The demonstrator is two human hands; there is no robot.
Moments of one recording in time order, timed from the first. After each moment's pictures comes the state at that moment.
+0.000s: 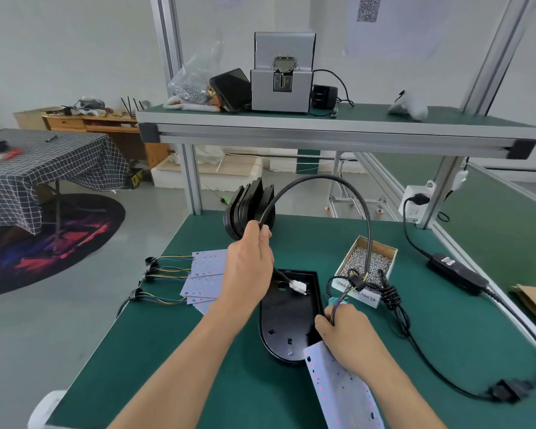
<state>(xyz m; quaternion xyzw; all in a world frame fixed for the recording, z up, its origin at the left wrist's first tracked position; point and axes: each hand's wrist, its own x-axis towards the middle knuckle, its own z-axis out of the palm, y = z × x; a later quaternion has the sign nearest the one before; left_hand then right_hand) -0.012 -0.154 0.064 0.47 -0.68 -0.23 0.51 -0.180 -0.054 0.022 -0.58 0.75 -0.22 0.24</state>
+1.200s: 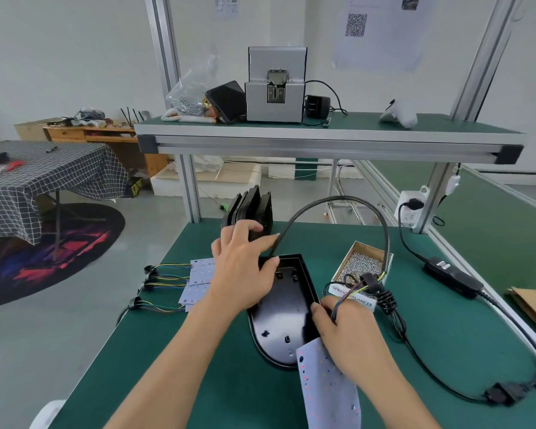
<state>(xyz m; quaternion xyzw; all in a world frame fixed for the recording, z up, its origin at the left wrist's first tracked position) 0.006 -0.156 0.074 0.47 -0.80 -0.04 0.36 -0.170 -0.035 0.055 -0.62 0.70 -0.31 0.15</state>
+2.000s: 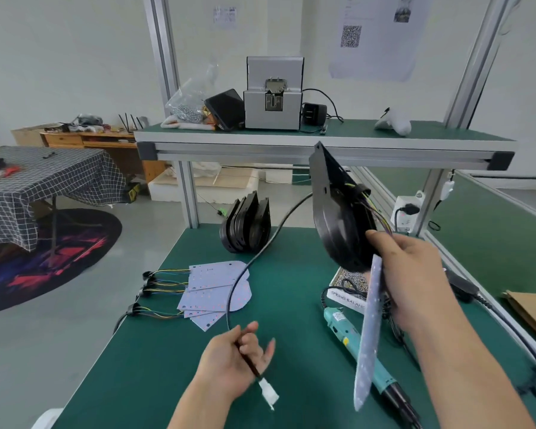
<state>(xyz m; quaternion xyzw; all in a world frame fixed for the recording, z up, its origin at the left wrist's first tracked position) 0.019 -0.102 -0.021 0.38 0.00 -0.82 0.42 -0.212 -0.051 0.139 -0.41 0.58 -0.65 0.28</state>
